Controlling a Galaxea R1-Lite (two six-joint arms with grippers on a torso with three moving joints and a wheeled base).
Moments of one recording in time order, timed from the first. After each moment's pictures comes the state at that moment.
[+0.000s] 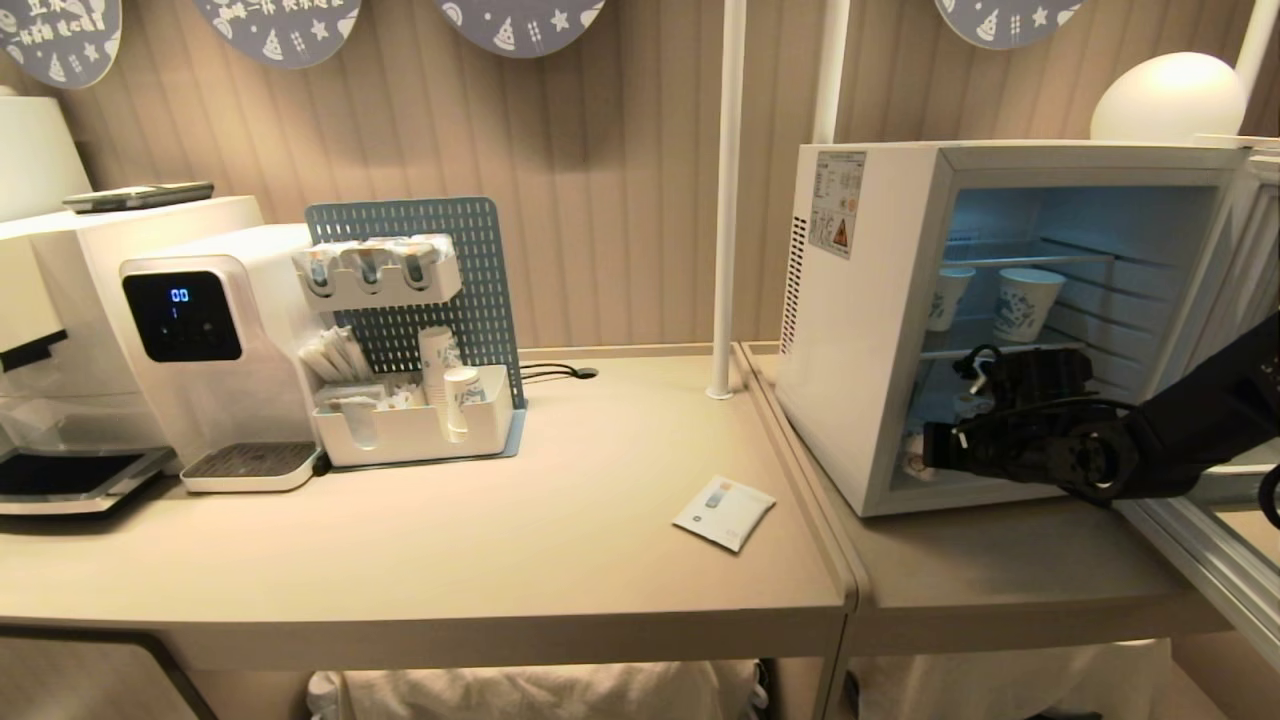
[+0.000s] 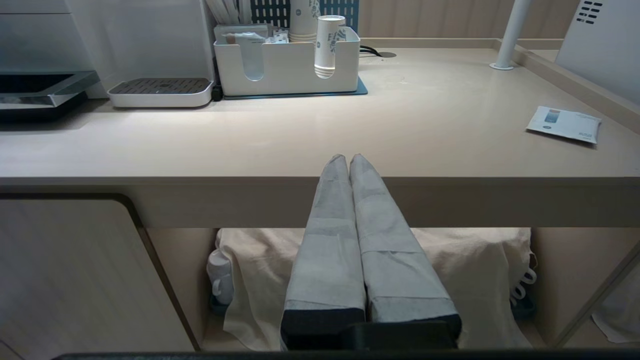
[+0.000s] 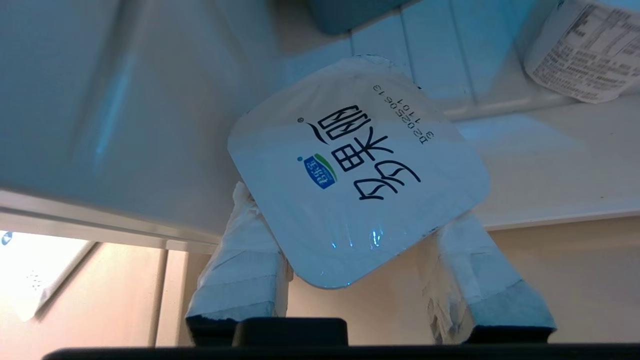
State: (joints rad) left arm 0.00 0.00 0.00 0.00 0.01 -0.02; right arm -0.03 2.23 -1.12 -0.46 0.14 0.09
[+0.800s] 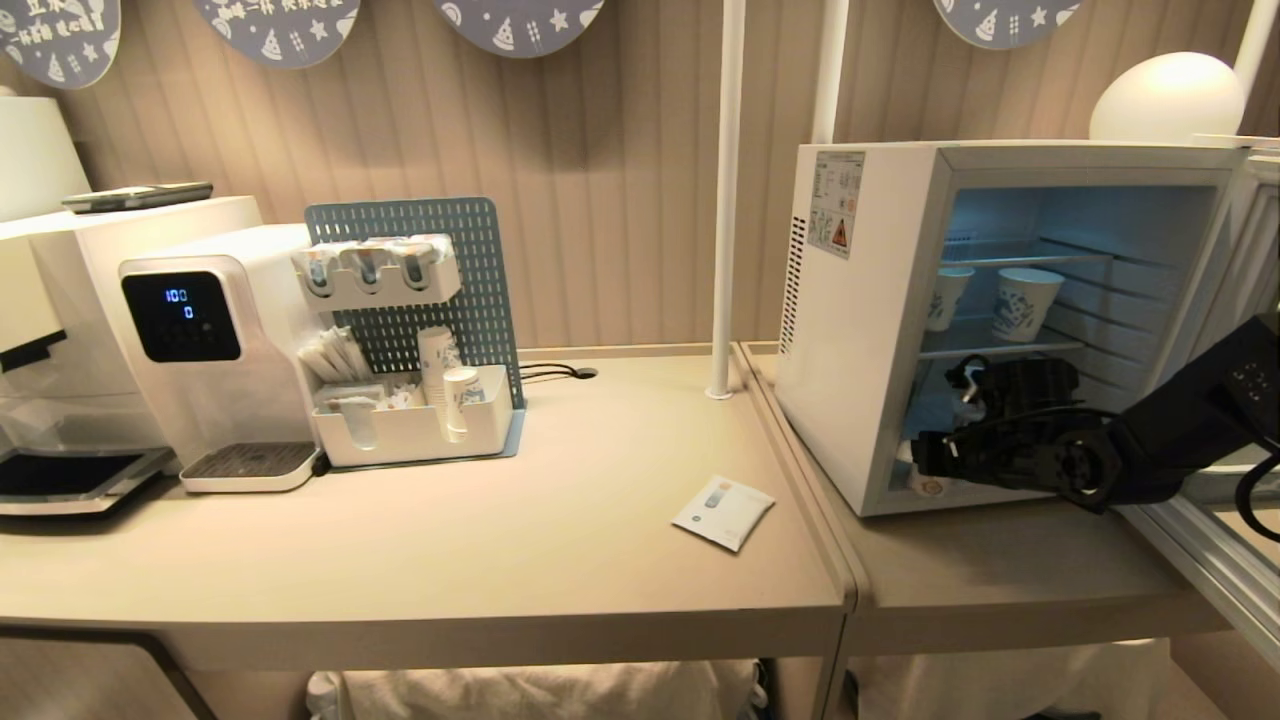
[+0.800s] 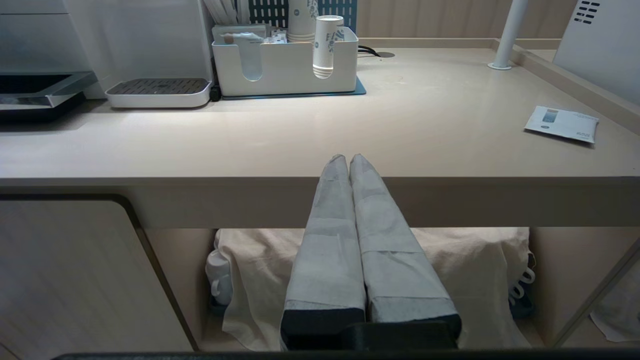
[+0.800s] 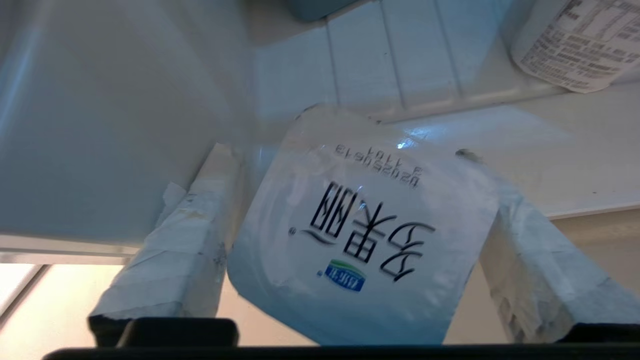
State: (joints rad) left arm 0.00 0.00 0.00 0.00 0.01 -0.02; right arm -0.01 2.27 -1.12 -0.47 0.10 0.08
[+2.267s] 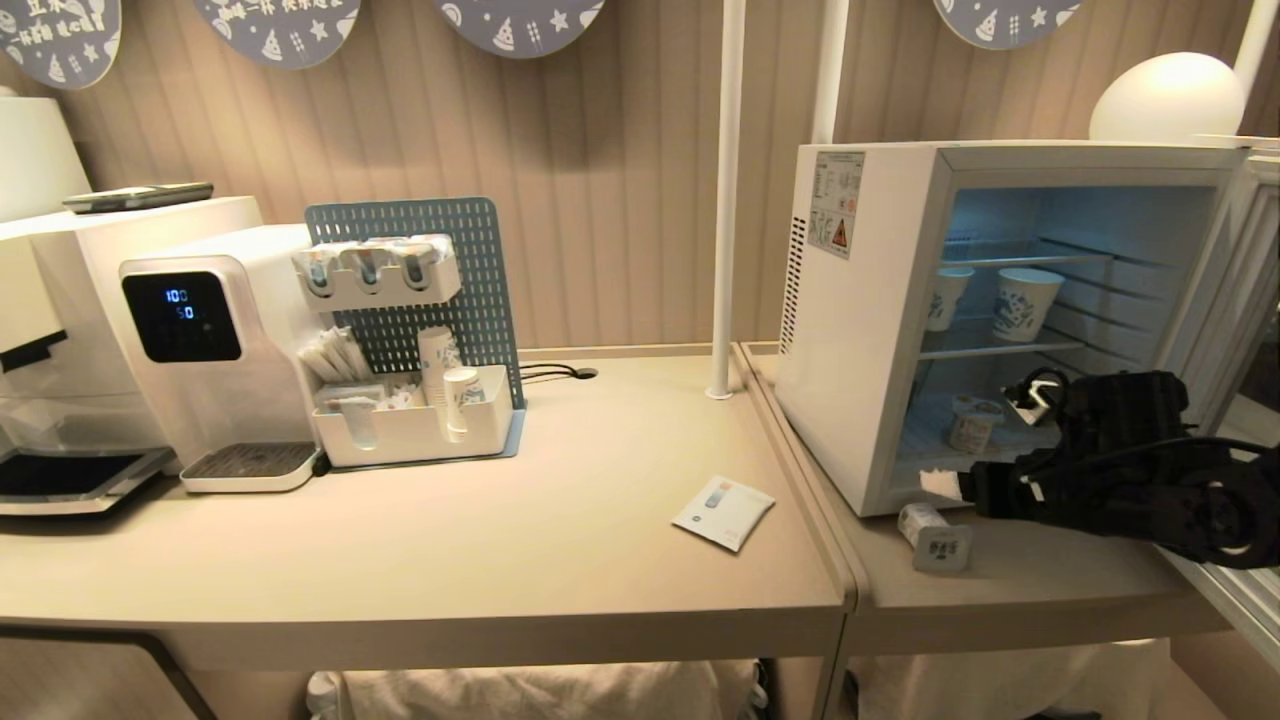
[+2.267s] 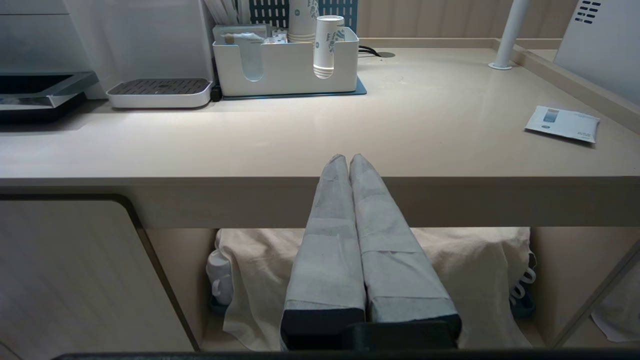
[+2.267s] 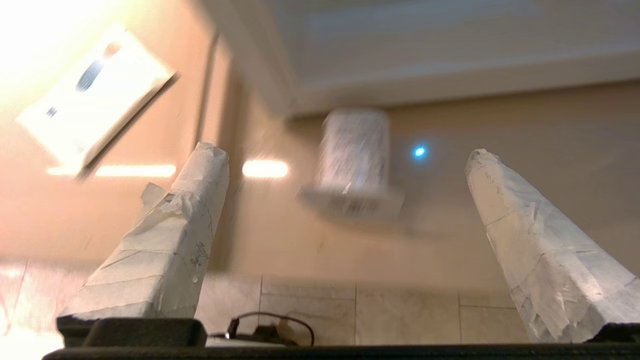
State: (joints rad) left arm 0.00 0.00 0.00 0.00 0.01 -0.02; right arm -0.01 1.92 -0.71 -0.51 0.15 0.04
